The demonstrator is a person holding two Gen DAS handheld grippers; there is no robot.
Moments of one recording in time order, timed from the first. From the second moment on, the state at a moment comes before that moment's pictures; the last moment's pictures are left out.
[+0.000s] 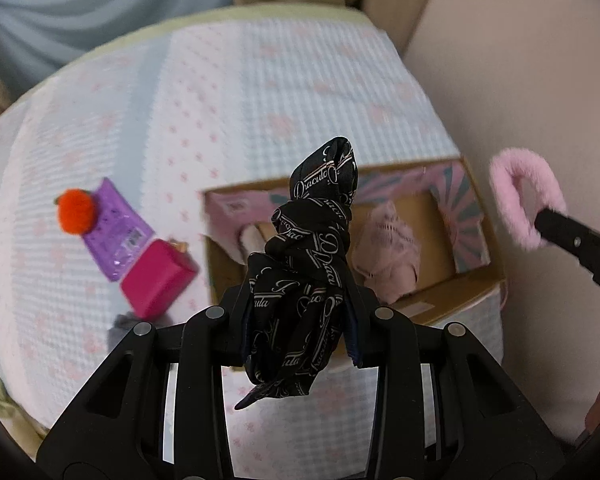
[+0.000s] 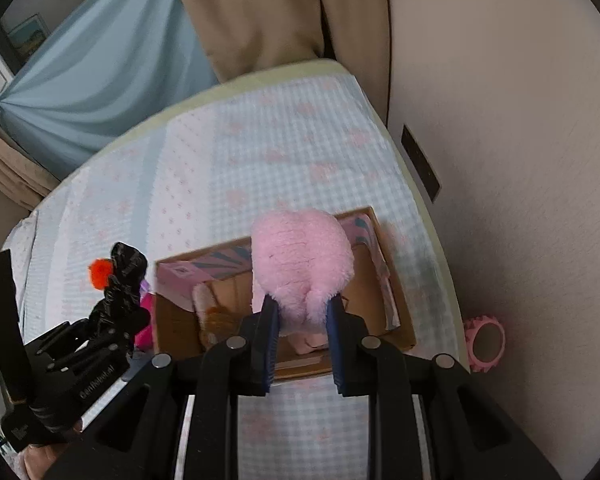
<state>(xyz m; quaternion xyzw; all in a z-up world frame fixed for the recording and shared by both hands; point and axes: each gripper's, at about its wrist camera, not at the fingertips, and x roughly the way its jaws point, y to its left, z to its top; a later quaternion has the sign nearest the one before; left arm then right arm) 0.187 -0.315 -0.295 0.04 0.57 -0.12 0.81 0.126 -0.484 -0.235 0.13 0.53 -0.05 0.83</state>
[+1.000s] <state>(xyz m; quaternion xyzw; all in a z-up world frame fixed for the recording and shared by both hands) 0.214 -0.339 -0.348 0.08 0.63 -0.13 0.76 0.173 -0.507 -0.304 0.17 0.59 -0.04 0.79</state>
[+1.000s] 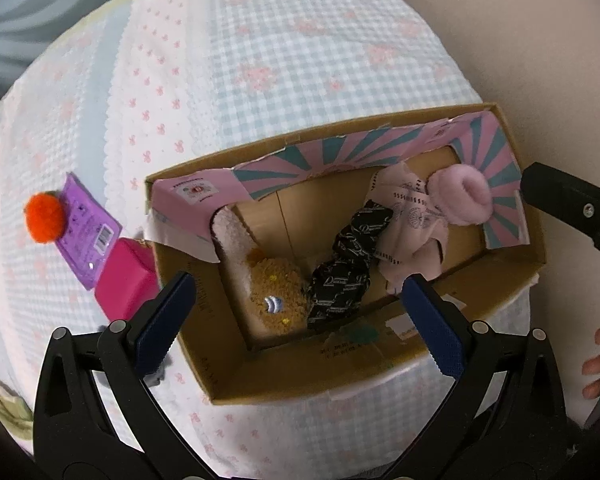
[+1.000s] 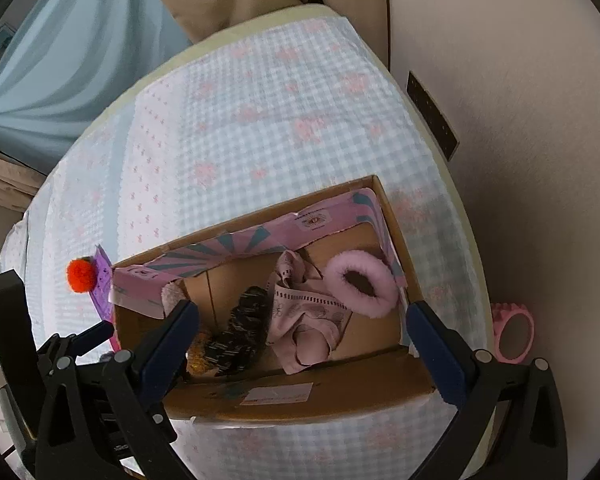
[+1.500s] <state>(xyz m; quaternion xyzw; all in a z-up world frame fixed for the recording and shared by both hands) 0.172 -0.273 -0.227 0.05 0.55 -0.13 0.83 0.132 -0.450 -0.199 0.12 0.55 -0.04 0.83</state>
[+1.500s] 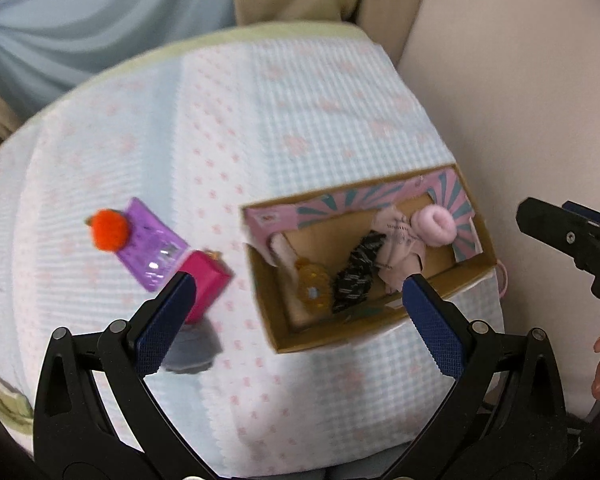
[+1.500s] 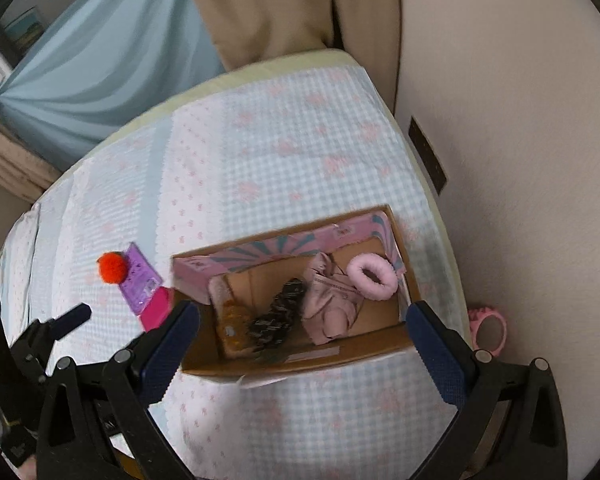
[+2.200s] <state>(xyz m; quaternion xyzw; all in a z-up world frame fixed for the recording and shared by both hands) 0.120 -0.109 -0.147 0.00 0.47 -0.01 0.88 0.086 -0.337 -0.106 0.08 0.45 0.03 0.89</state>
